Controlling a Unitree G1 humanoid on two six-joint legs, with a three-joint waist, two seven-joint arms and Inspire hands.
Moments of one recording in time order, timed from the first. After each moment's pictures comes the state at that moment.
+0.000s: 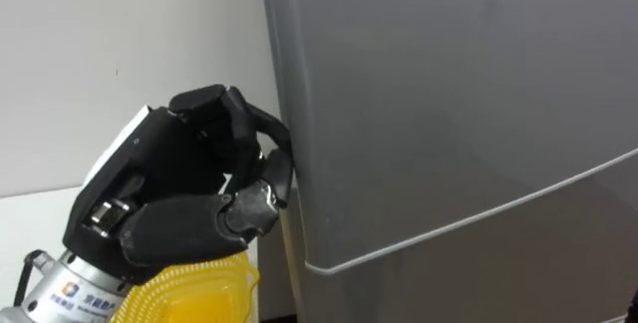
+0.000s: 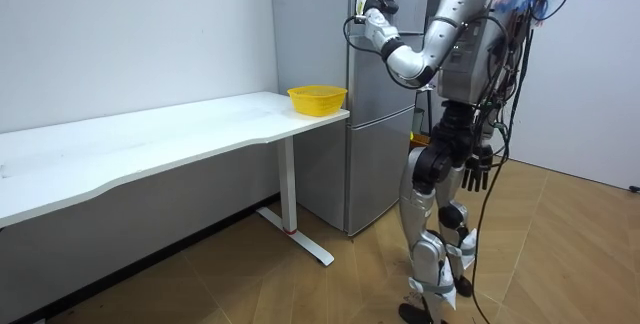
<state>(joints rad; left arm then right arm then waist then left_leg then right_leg) -0.13 0.40 0.10 -0.47 -0.68 0.11 -0.38 0.14 -0.26 -0.08 1.22 -0.43 0.20 0.23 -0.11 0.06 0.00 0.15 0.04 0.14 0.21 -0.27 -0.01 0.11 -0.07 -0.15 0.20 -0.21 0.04</state>
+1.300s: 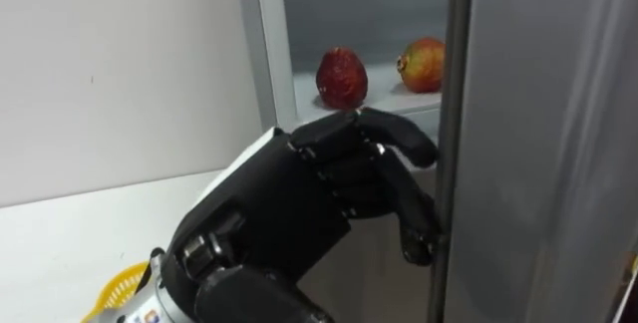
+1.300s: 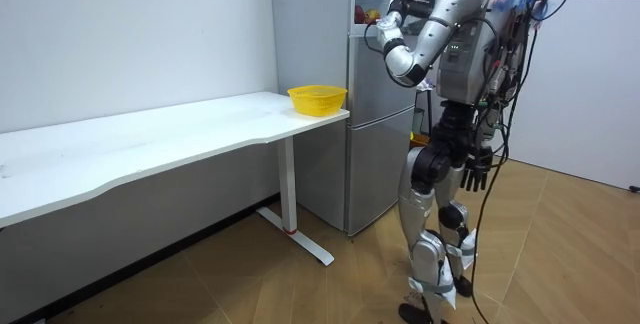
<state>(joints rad) -0.18 0.37 -0.13 -0.49 -0.84 0.11 -0.56 0.13 -0.27 -0.02 1.22 -0.43 0.16 0.20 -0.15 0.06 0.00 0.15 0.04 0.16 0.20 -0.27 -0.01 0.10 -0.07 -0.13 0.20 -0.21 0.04</state>
